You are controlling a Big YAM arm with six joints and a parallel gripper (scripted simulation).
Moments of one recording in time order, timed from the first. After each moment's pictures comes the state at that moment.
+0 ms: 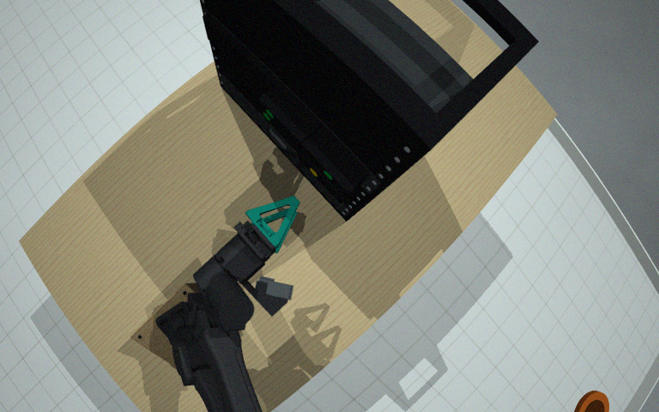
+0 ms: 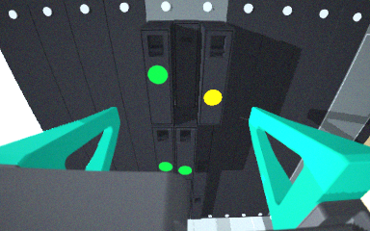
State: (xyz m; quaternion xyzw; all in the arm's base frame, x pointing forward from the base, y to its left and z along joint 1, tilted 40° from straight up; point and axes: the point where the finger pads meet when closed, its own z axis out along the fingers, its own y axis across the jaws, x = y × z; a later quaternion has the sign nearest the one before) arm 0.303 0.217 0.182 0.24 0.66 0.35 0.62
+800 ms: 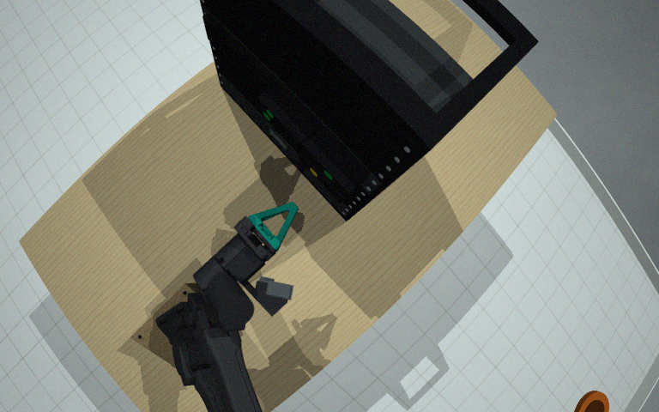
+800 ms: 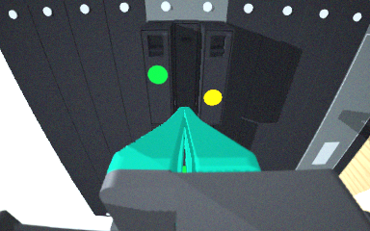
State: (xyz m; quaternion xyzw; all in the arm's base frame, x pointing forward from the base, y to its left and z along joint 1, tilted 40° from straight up) arm 0.303 0.217 0.182 0.24 0.66 0.35 0.62
